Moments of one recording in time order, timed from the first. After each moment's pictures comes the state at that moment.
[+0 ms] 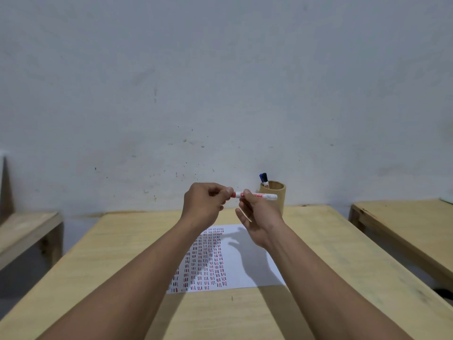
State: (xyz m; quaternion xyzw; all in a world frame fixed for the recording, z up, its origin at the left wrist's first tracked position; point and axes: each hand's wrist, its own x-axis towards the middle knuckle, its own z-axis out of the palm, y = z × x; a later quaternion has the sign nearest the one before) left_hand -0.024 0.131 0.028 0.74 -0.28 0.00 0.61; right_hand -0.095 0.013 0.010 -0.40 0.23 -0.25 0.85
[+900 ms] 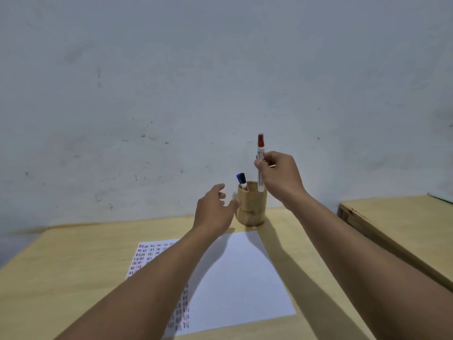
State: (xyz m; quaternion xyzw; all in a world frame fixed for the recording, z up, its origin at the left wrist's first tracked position) left_hand 0.007 0.005 -0.016 0.81 -0.28 -0.03 0.52; right_hand -0.074 -0.125 0.050 -0.78 0.23 -0.40 0.42
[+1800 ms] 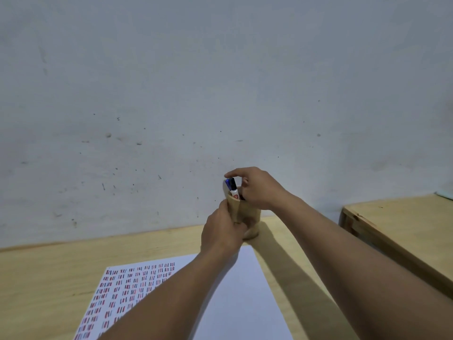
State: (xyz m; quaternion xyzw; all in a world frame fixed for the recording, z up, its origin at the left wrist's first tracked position) left_hand 0.020 -0.058 -0.058 0.84 -0.30 -0.03 0.45; right_hand -0.021 -0.171 0.024 -0.94 0.16 -0.20 0.23
